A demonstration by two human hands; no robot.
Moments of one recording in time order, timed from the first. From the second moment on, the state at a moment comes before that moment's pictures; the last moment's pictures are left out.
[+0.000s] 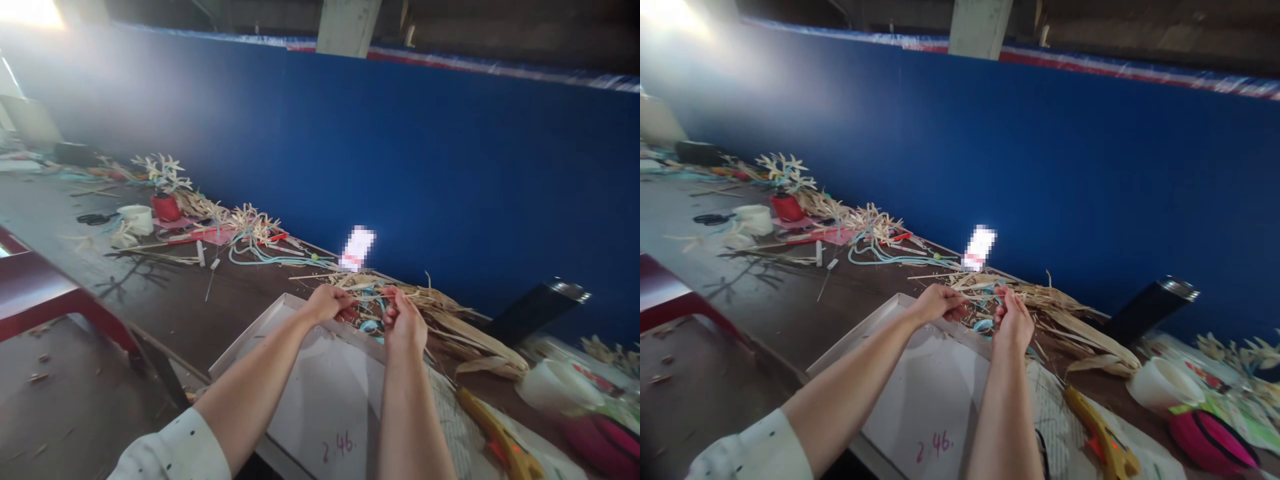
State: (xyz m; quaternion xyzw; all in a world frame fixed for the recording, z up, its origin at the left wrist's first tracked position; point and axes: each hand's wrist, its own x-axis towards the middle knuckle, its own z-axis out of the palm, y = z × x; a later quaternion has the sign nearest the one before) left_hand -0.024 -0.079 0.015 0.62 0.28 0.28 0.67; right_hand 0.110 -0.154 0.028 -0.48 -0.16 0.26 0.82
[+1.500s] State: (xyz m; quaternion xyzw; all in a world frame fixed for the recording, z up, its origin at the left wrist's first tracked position) left_hand -0.022 -0.076 0.017 0.39 0.23 0.42 0.79; right_hand 0.095 -0.141 0.020 -0.49 -0.20 0.25 0.81
